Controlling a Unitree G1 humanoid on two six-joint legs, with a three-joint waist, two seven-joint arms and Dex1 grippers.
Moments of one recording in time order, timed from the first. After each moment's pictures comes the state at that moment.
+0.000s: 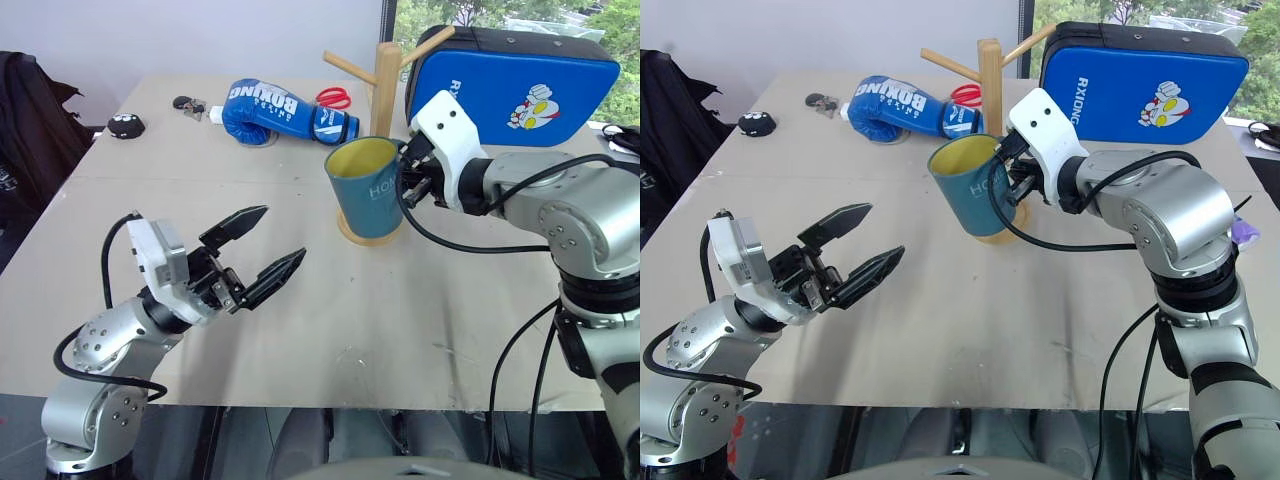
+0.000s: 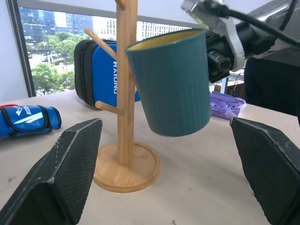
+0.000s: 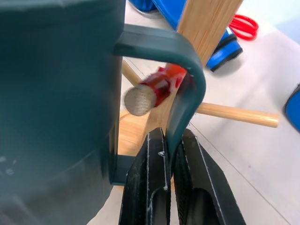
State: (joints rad) left arm 0.09 0.56 0.33 -0.63 -0.79 0.34 -0.75; right arm -0.99 -0.50 0.19 -0.40 0.47 1.39 0.35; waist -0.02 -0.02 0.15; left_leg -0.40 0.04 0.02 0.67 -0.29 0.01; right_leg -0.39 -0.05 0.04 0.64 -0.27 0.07
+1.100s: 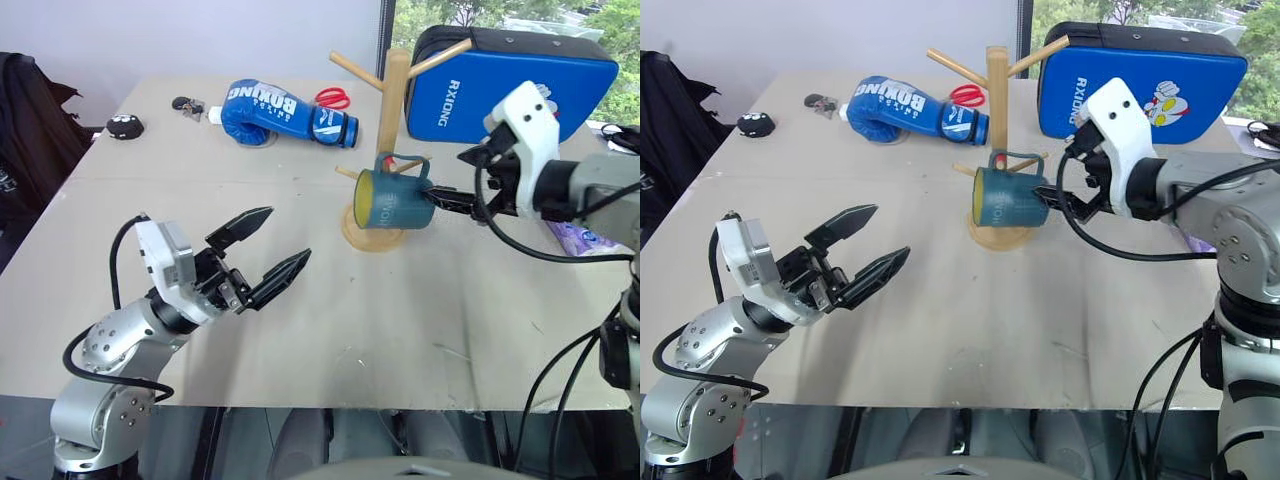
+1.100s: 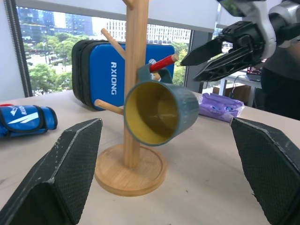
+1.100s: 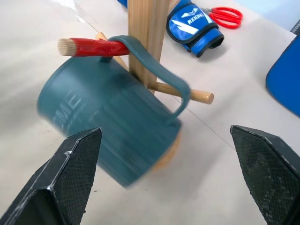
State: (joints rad) left arm 0.09 0.55 0.30 -0.63 -0.79 0.32 -0.74; right arm -0.80 -0.70 -0.19 -0.58 0.67 1.49 0.58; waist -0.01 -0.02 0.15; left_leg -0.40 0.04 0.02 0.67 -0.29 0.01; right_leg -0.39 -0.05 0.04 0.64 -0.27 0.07
